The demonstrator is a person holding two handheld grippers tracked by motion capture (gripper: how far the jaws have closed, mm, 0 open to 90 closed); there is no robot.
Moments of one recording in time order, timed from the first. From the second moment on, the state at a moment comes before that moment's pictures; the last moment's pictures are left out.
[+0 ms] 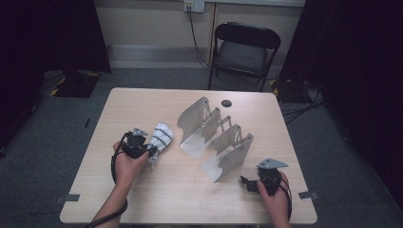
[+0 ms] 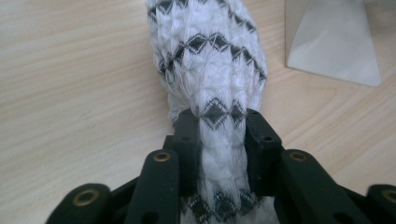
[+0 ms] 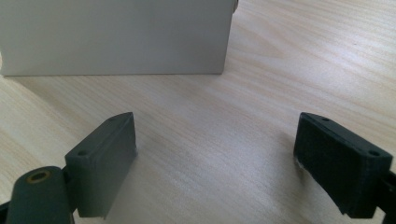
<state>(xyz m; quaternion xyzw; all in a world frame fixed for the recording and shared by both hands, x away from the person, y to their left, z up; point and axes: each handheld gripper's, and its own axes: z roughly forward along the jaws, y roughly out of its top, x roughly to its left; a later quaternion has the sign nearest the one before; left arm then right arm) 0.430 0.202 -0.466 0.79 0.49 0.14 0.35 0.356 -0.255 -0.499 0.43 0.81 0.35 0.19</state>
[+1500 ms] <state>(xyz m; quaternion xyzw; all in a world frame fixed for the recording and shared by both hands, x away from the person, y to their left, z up) 0.392 0.236 -0.469 0.80 0.46 0.14 0.35 0.355 -0.255 -0.499 0.43 0.81 0.35 0.19</state>
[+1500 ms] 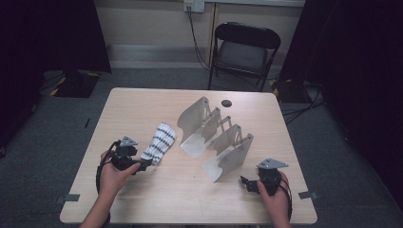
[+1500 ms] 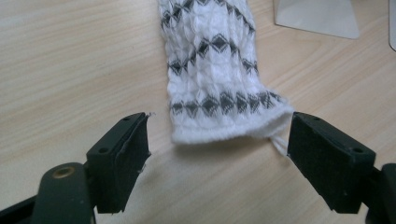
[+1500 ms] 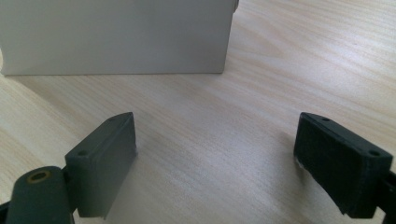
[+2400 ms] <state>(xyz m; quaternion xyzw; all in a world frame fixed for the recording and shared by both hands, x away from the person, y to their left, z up) 0.366 0.254 -0.488 0.81 0.45 0.13 0.35 0.355 -0.255 -0.499 0.43 0.81 0.35 0.19</state>
